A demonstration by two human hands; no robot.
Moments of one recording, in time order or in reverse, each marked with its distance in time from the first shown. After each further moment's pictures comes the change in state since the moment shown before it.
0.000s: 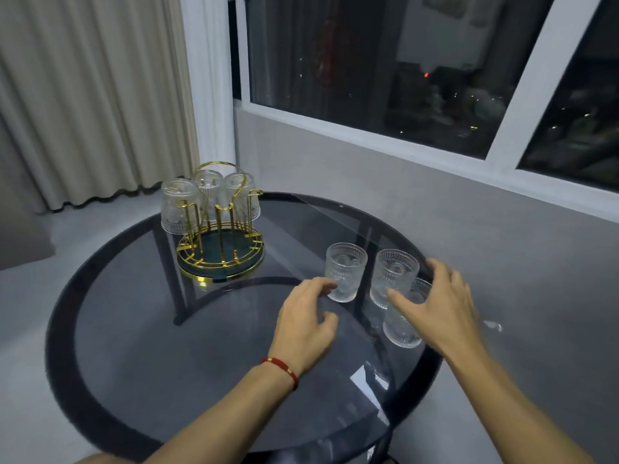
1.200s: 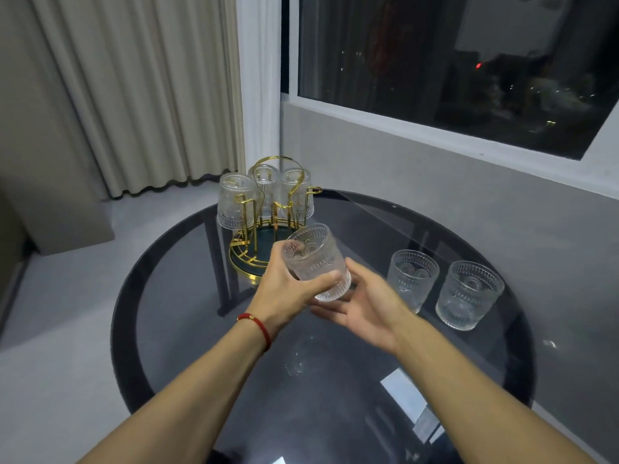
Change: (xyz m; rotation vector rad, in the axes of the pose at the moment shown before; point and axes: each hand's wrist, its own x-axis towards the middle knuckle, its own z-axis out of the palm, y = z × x) left_hand 0.041 -0.065 -0.097 -0.427 0.099 -0.329; right_hand 0.001 -0.147 0.106 1.383 -0.917 0.369
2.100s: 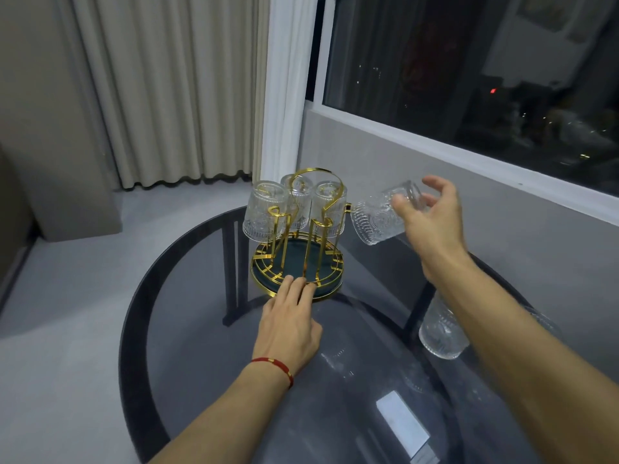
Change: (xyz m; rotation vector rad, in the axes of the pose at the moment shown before) left_hand 0.030 -0.081 -0.024 1.016 0.019 0.173; right_hand 0.061 -0.110 0.045 -0.738 0.568 -0.771
